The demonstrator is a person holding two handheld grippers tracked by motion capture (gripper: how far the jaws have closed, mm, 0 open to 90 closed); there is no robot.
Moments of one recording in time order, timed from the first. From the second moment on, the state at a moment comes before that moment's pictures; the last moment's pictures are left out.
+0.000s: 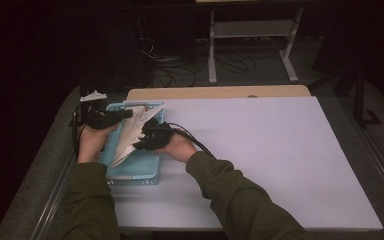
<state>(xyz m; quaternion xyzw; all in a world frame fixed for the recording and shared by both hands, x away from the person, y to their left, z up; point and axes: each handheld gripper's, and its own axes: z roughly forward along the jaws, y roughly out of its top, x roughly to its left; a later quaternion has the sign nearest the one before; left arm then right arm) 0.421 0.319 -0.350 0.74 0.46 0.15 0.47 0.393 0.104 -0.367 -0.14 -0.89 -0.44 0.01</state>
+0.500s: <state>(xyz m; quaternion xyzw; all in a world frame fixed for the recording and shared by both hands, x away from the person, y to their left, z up) 0.429 0.313 -0.372 0.76 0.47 0.13 0.43 0.377 0.097 -0.370 -0.12 -0.90 -0.41 0.03</state>
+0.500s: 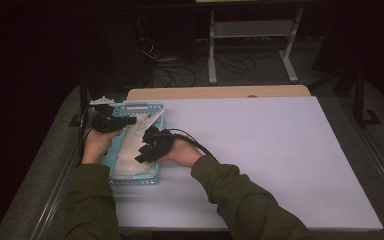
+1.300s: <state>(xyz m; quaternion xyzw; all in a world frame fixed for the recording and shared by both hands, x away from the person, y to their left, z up) 0.434 0.306 -0.372 0.76 0.46 0.17 0.42 0.387 0.013 -0.340 -0.17 -0.88 -0.45 -0.01</state>
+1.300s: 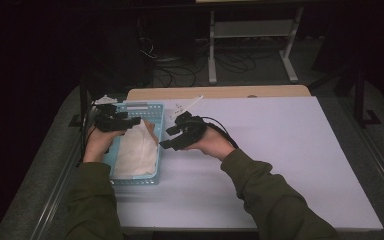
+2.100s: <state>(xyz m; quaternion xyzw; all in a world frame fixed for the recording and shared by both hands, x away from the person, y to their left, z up) 0.396 0.244 -0.348 0.80 0.36 0.11 0.47 0.385 -0.085 -0.346 -0.22 -0.86 -0.46 -0.05</state>
